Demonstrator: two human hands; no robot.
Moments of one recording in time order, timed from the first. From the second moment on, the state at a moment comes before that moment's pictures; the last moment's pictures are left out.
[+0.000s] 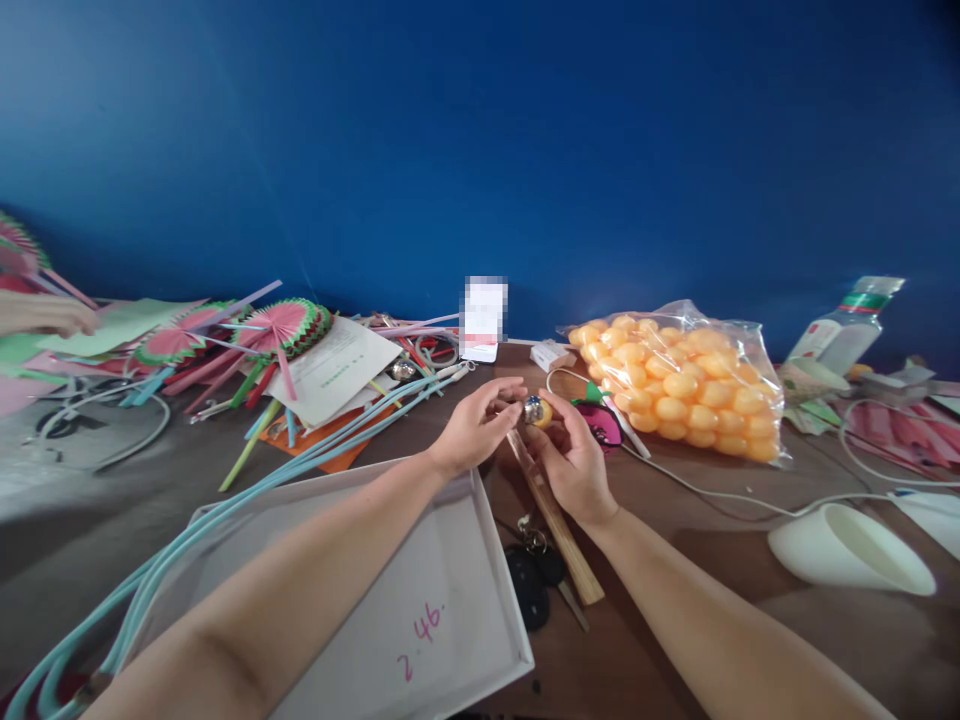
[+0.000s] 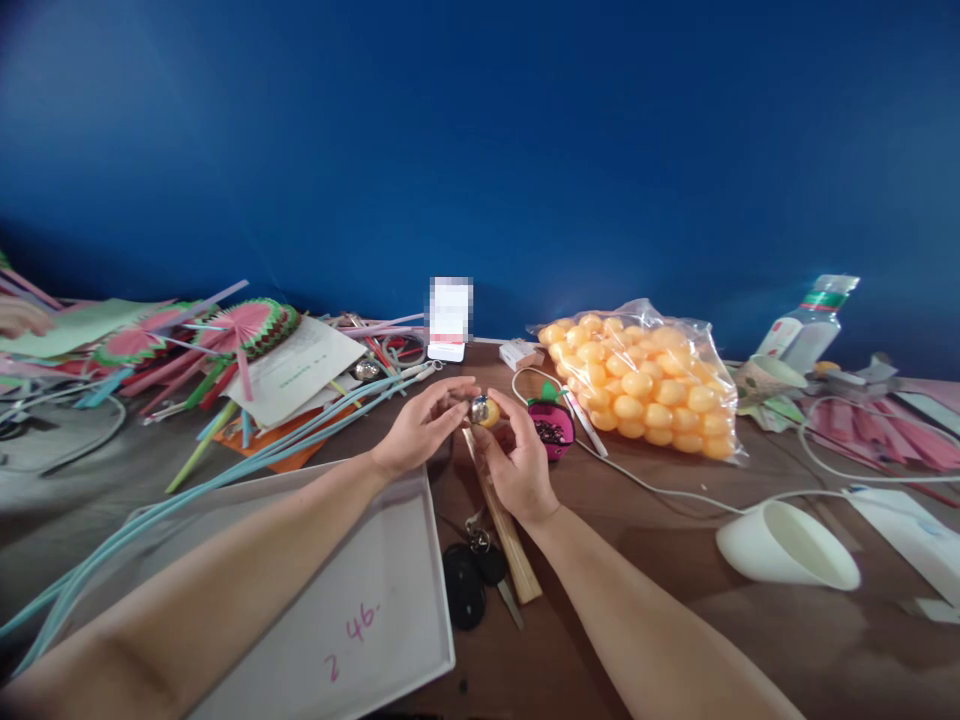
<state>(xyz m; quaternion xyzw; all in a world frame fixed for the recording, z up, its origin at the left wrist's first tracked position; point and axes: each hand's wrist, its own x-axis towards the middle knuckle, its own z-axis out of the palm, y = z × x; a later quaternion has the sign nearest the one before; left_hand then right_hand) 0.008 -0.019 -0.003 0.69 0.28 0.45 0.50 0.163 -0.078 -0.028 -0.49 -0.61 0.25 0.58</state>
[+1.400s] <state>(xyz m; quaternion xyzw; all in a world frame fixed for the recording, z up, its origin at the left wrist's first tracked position) 0.005 -0.019 0.009 0.71 0.31 0.41 0.48 0.161 -0.076 -0.029 -0.49 -0.59 0.33 0.55</state>
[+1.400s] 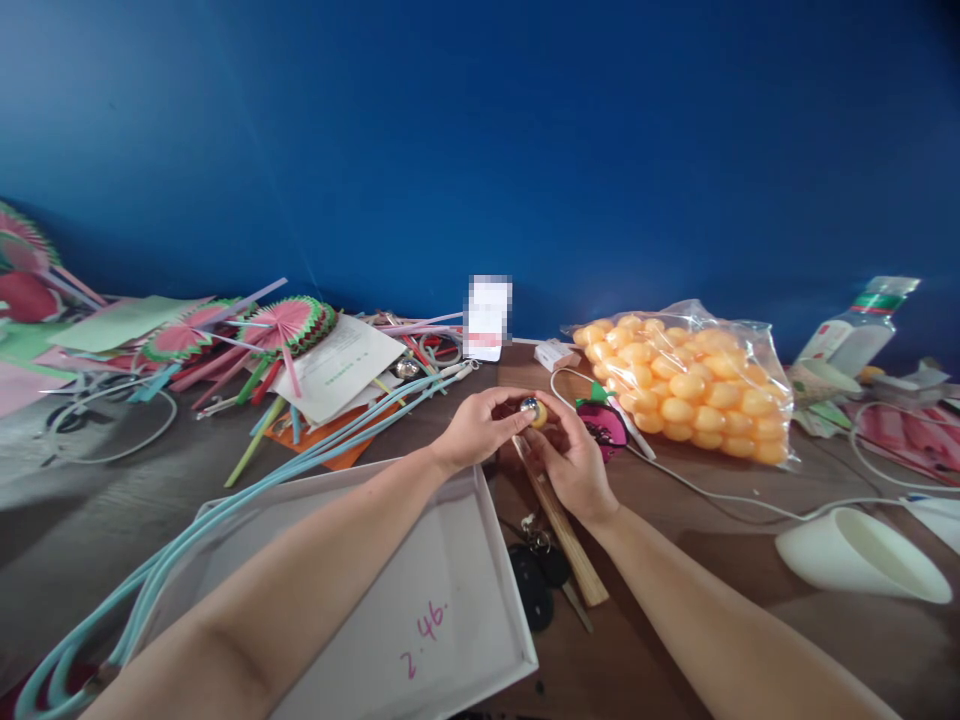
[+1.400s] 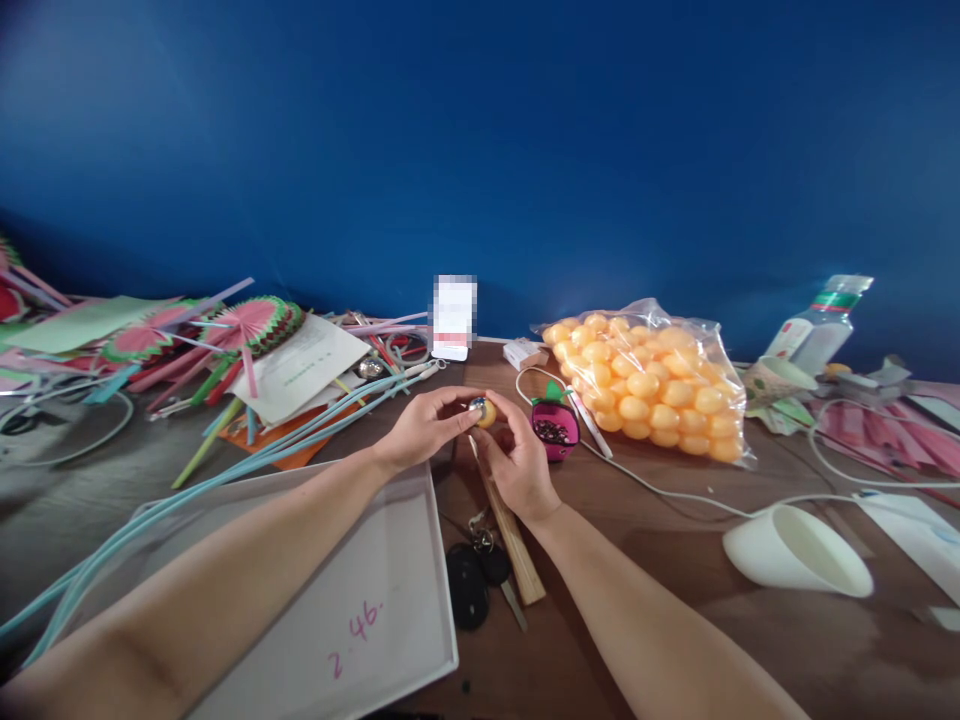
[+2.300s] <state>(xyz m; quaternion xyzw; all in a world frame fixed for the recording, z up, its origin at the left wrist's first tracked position) 0.006 -0.017 0.005 0.66 0.28 0.40 0.57 0.161 -0.078 -0.017 -0.51 -0.63 0.23 0.54</state>
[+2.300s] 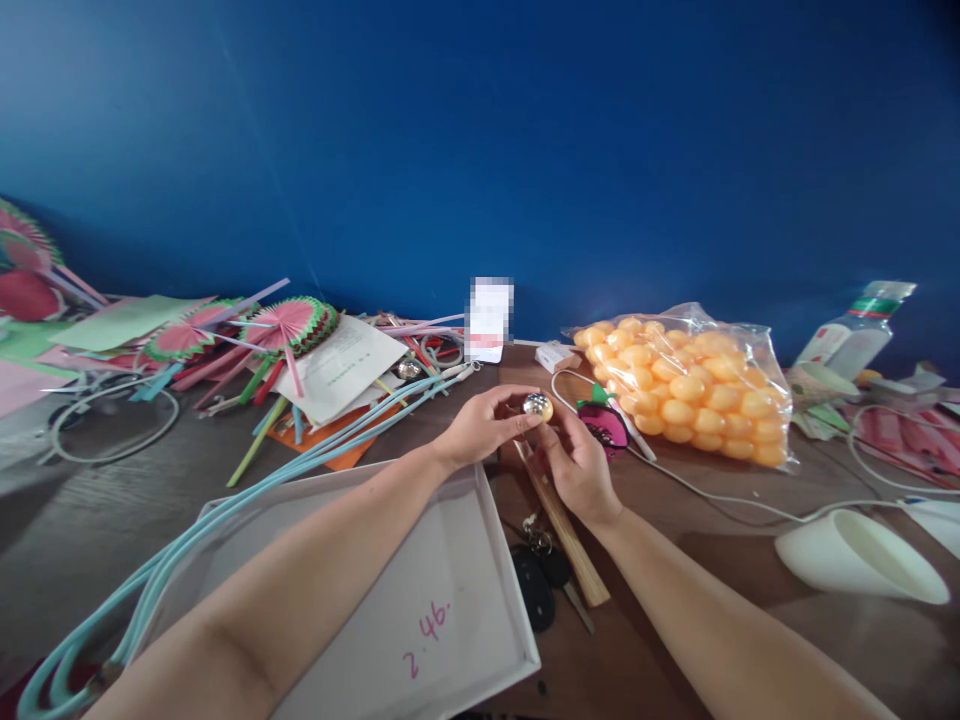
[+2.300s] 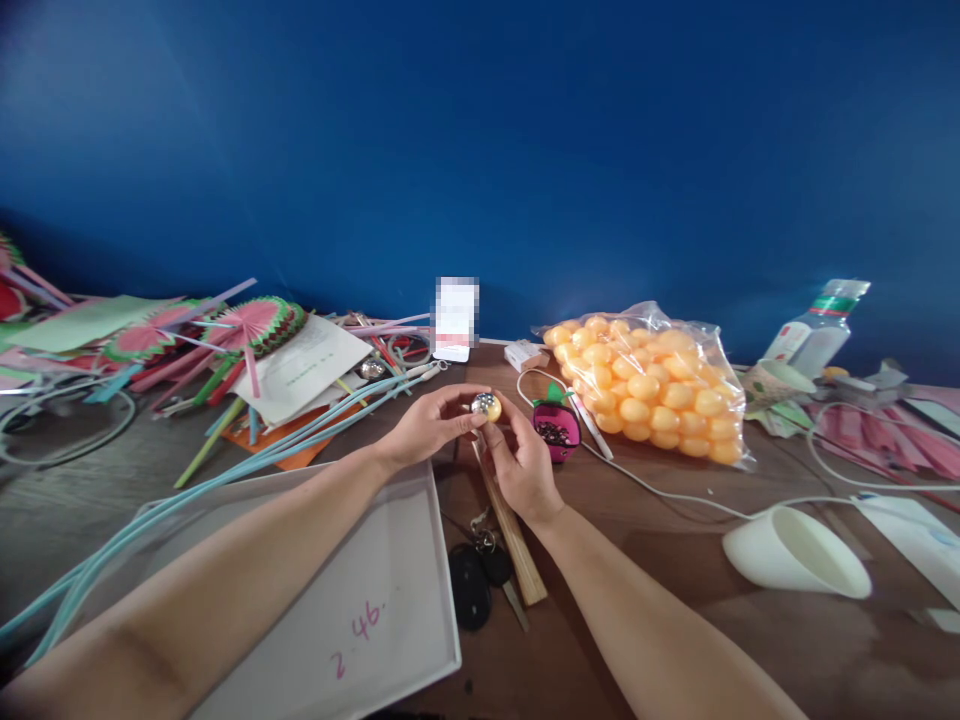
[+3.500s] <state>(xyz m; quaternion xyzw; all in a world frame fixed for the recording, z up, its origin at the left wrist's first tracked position) 0.008 -0.017 -0.002 0.68 0.35 0.50 0.41 0.215 -0.067 0.050 -0.78 -0.62 0.03 -0.02</state>
